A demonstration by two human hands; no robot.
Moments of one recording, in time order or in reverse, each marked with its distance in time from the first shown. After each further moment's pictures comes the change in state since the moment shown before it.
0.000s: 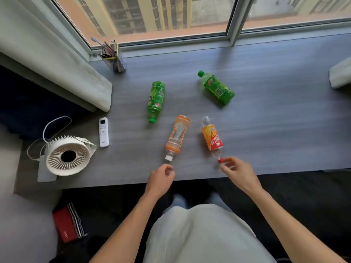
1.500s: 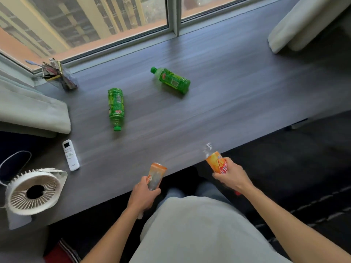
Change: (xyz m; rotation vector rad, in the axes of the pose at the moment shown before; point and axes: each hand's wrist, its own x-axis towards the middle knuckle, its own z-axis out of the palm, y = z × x) left_hand -0.005 -0.037 0.028 0.313 -0.149 0.049; right_hand -0.062 0.095 0.025 0.125 0.013 0.282
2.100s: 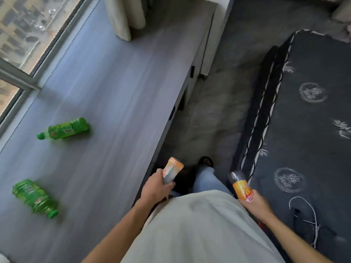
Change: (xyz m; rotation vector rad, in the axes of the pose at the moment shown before) left_hand -0.013 0.178 0.104 0.690 -0.332 0.689; right_hand -0.215 0.202 0.154 0.809 0.290 0.843
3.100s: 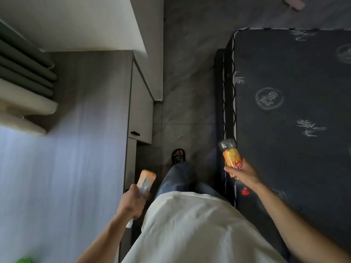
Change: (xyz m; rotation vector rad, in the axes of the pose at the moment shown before) left_hand 0.271 0.246 -0.107 0.215 -0.163 -0.135; right_hand 0.239 -0.172 -0.276 0.418 0.076 0.054
